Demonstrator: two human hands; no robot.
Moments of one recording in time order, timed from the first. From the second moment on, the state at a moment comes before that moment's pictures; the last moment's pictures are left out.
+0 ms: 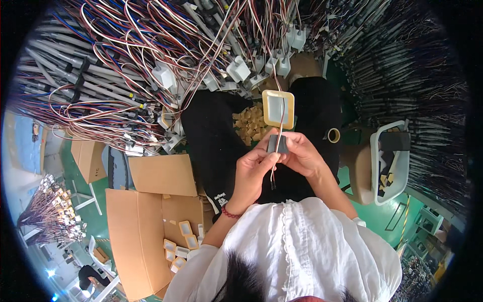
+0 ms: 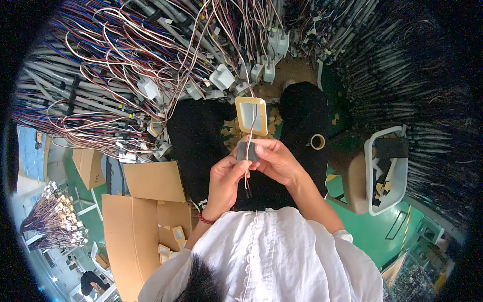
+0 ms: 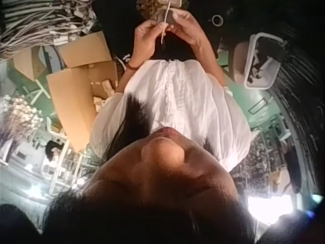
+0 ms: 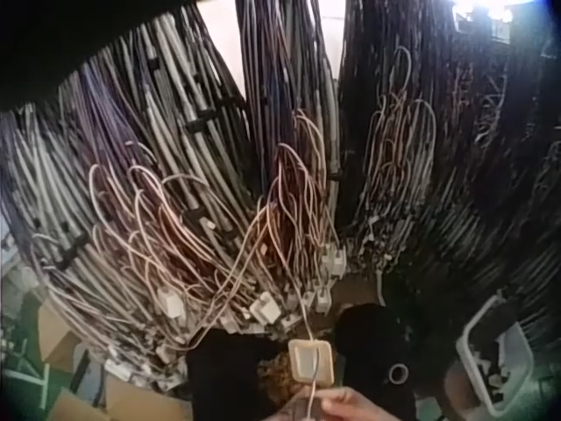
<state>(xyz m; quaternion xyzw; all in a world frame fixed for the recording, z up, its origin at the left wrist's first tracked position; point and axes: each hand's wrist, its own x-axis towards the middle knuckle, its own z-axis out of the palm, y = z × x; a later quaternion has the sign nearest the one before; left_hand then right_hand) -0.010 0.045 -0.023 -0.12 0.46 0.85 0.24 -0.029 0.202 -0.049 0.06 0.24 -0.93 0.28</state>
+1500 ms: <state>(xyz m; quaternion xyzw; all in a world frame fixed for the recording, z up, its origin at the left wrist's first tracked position) -0.032 0.010 -0.025 0.12 0.63 0.74 0.21 -0.030 0.224 0.033 0.03 0.74 -0.67 0.06</state>
